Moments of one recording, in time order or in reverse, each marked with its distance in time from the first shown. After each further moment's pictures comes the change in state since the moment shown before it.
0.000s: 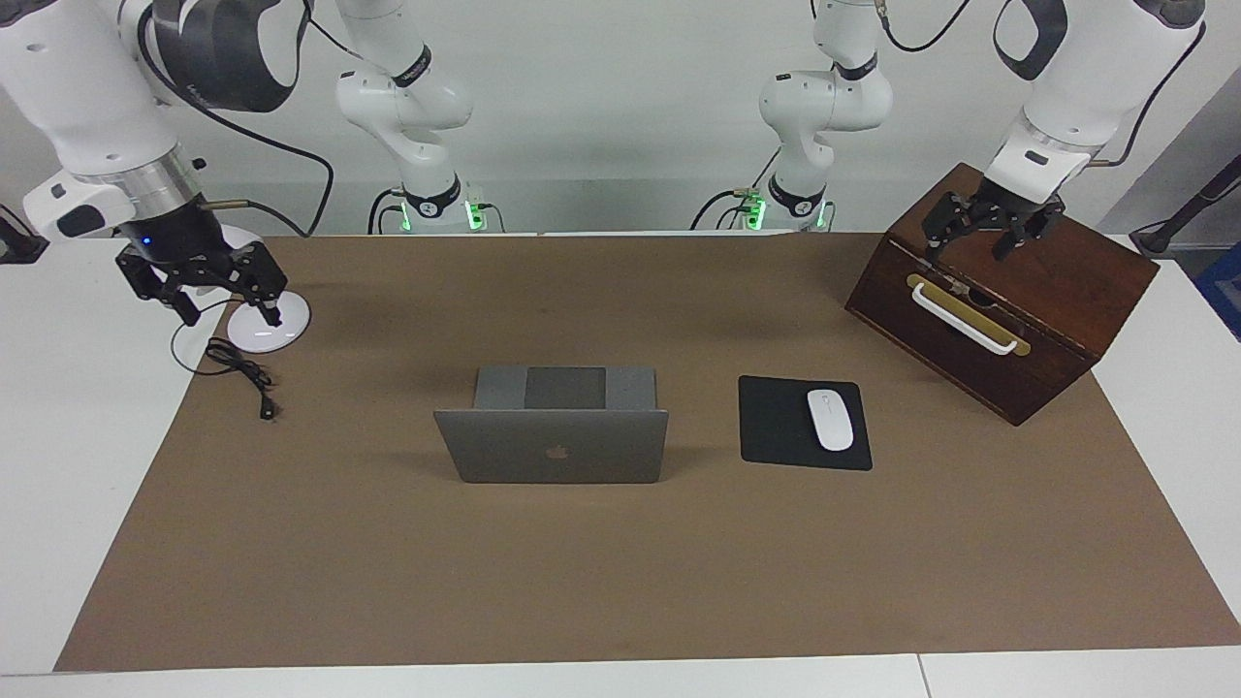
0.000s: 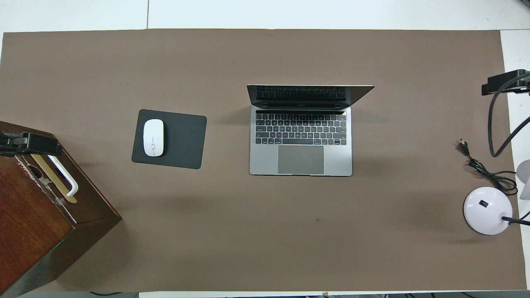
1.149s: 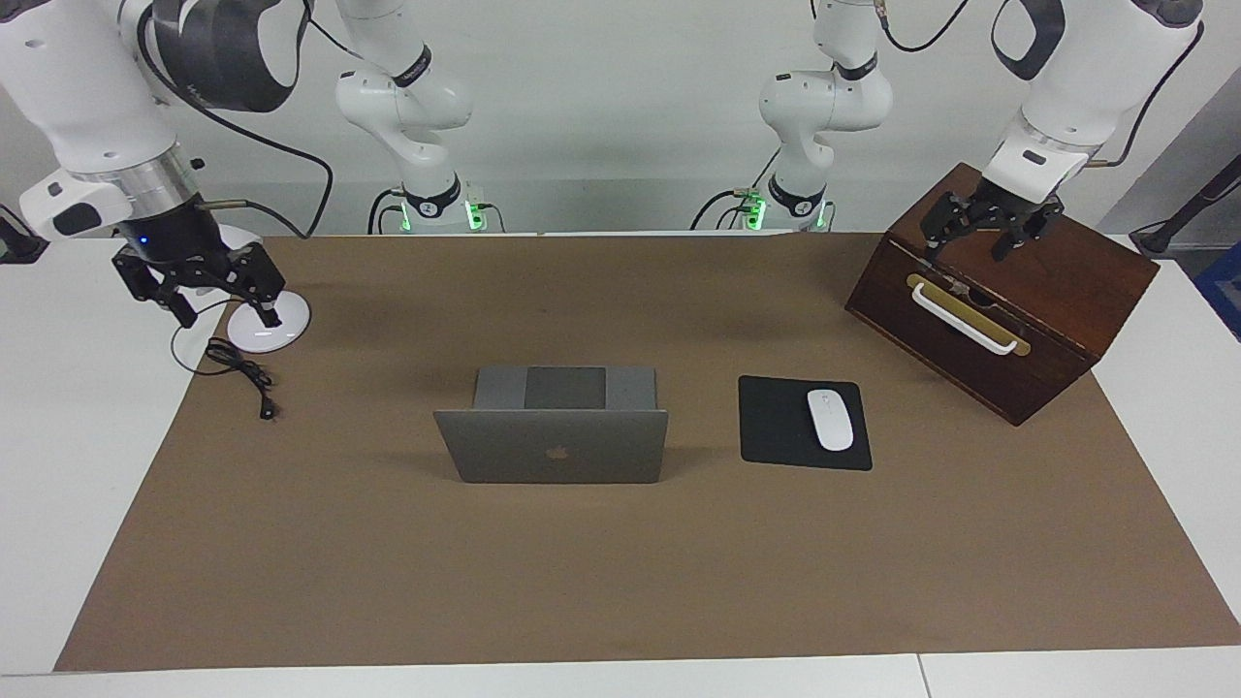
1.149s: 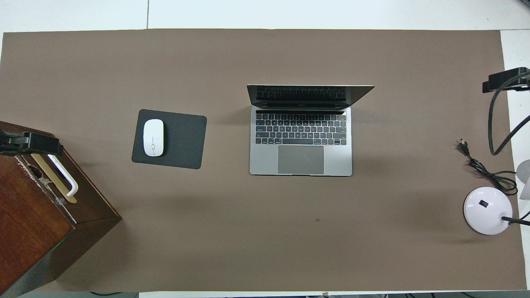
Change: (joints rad) left arm -0.001 0.000 -0.002 0.000 0.000 0.005 0.000; right arm 0.000 0.000 0.000 0.000 0.000 0.024 0.000
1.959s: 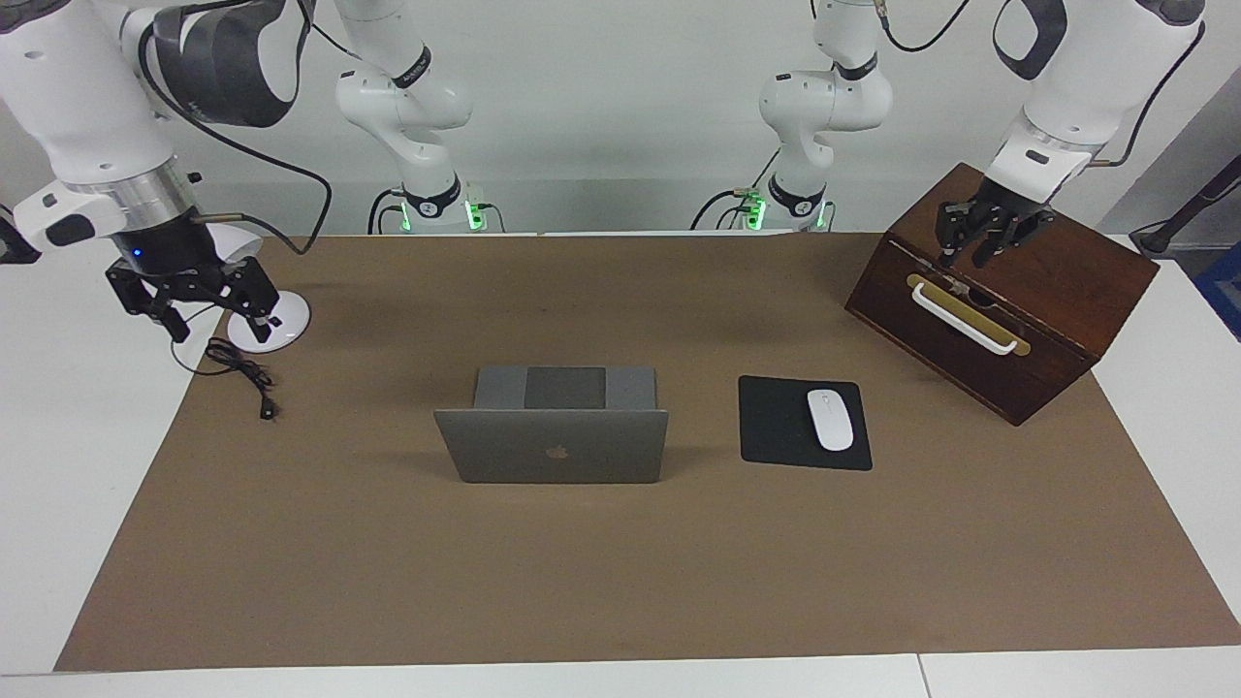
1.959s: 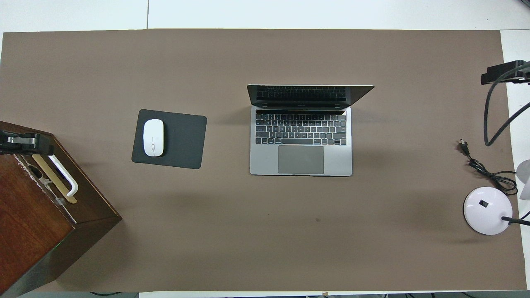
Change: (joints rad) left arm 0.001 0.000 0.002 0.000 0.000 0.009 -0.001; right arm -0.004 0.044 -0.001 0.002 -0.001 0.073 -0.001
